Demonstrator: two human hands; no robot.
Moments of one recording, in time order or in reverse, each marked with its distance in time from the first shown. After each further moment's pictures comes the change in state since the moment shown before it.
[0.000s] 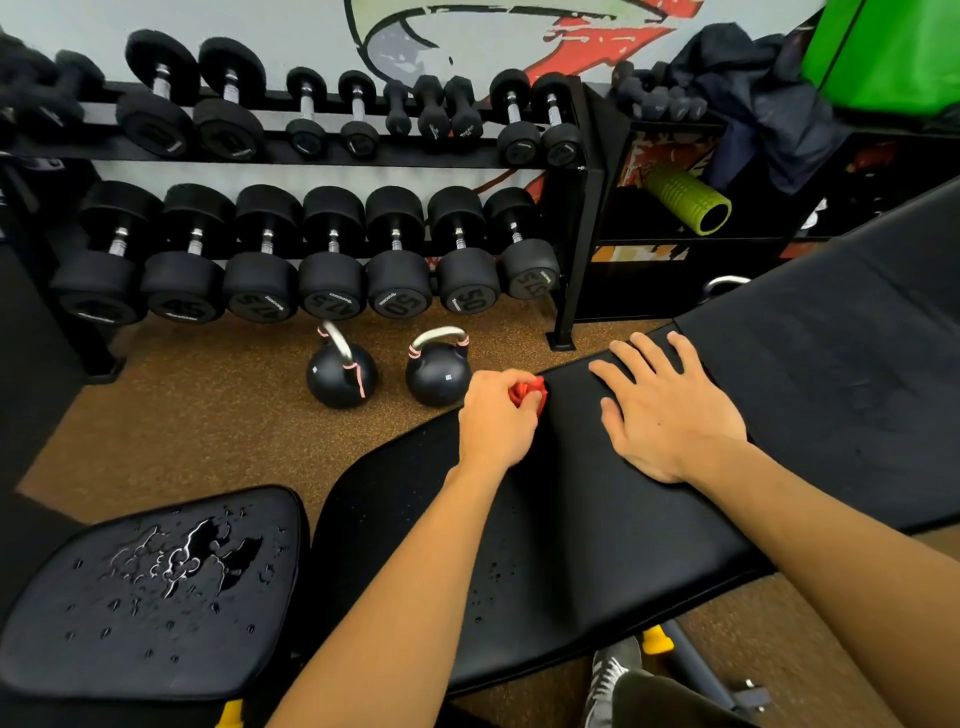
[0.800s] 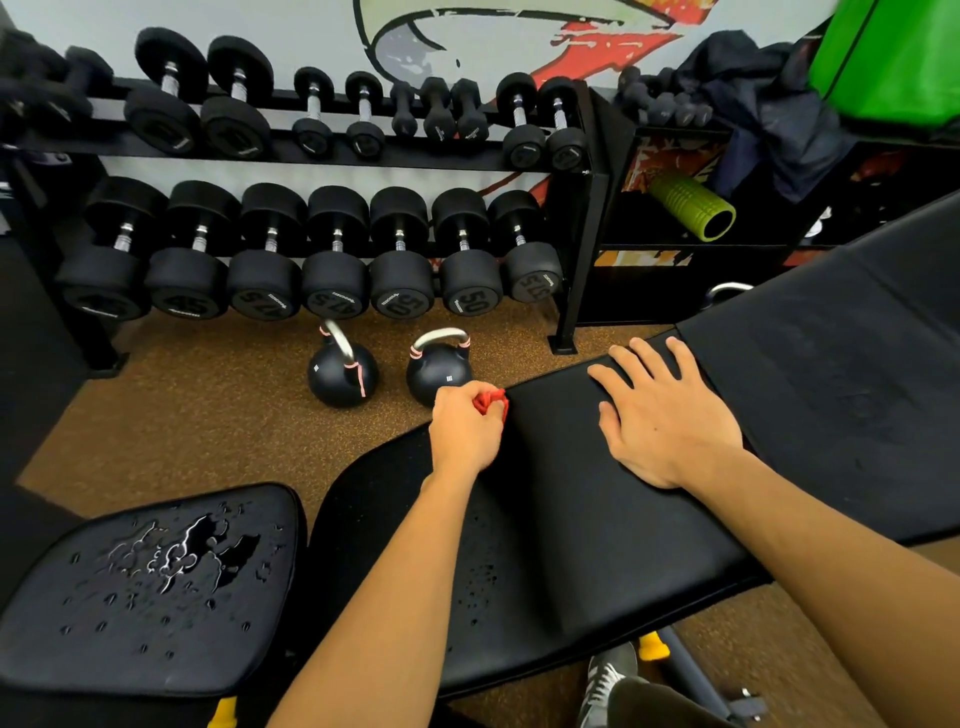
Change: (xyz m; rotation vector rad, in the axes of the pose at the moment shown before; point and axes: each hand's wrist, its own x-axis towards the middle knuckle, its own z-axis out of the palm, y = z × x) left_hand 0.006 -0.032 -0.011 0.002 0.081 -0.136; right_hand 0.001 -0.002 0.001 0.009 0.021 -0.004
